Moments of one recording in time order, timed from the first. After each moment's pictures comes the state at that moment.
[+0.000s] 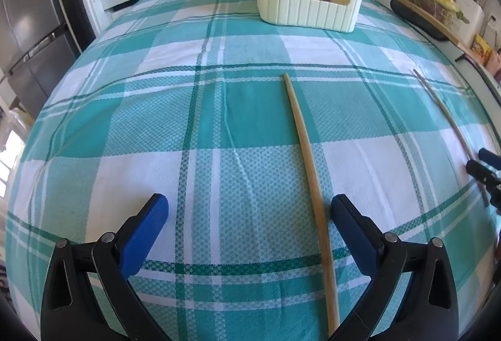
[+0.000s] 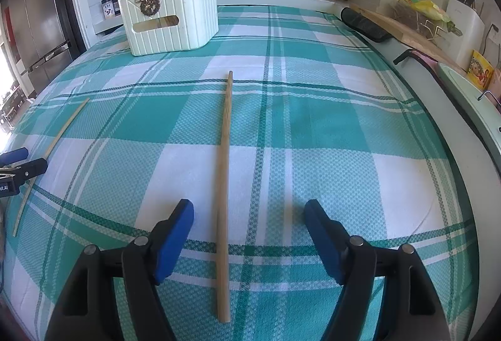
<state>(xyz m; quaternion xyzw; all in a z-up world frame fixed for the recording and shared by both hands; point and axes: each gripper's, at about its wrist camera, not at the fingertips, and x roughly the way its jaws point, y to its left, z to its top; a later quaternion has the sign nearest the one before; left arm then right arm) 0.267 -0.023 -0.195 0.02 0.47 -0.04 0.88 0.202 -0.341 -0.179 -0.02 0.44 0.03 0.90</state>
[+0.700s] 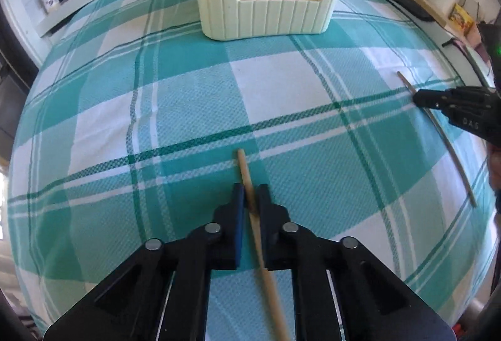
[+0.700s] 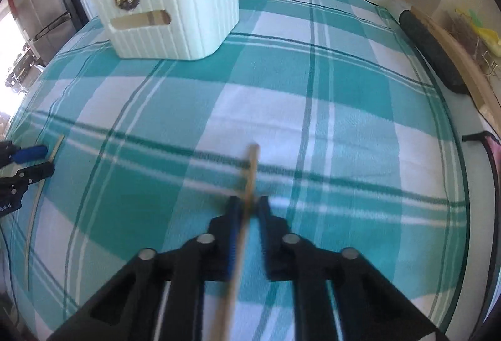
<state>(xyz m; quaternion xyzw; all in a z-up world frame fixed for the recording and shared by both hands) 0.372 -0.059 -0.180 0.05 0.54 -0.14 0.83 0.354 -0.311 -0.168 -0.07 0.54 0.08 0.84</state>
